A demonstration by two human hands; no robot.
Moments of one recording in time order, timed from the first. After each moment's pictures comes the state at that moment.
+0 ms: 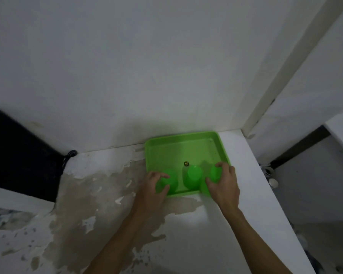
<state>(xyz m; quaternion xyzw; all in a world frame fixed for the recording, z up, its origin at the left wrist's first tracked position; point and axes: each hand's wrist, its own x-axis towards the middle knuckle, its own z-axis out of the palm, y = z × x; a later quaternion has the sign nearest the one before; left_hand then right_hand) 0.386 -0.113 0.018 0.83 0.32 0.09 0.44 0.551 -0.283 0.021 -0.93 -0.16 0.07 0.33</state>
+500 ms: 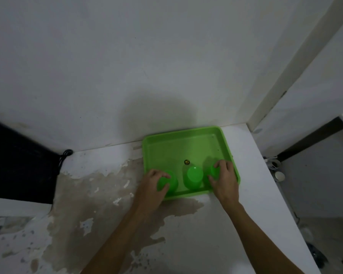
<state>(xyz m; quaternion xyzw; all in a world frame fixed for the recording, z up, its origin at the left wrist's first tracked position) 0.414 -0.102 0.005 0.86 0.32 0.04 0.40 0.592 -0.276 -0.029 -0.92 -0.22 0.09 0.30</state>
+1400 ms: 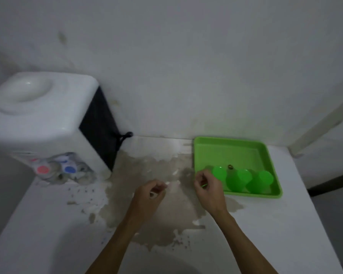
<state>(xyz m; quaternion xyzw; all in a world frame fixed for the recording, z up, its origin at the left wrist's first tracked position) 0.202 -0.056 0.027 0.74 0.40 0.18 0.50 0.389 -0.172 0.035 -0.80 -0.35 0.18 0.45</state>
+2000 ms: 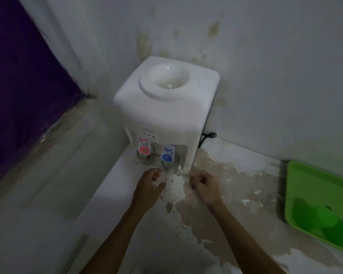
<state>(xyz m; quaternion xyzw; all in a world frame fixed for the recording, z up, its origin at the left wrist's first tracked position) -0.034 0.087 -0.005 0.64 0.58 0.21 0.45 0.172 0.034 0.003 -0.71 -0.35 0.41 0.44</state>
